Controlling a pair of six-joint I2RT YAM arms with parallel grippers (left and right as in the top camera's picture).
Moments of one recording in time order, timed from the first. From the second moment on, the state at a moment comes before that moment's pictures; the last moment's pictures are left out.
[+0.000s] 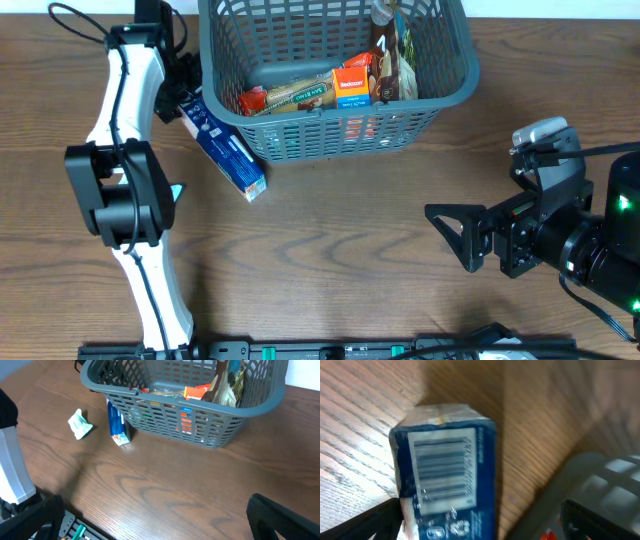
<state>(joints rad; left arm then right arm) 0.06 2.29 2.02 -1.08 0.14 -0.62 0.39 1.13 1.98 -1.56 -0.16 0.10</state>
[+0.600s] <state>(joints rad) 0.06 2.31 1.92 -1.03 0.07 -0.65 0.39 1.13 1.98 -1.56 -0.16 0.10</state>
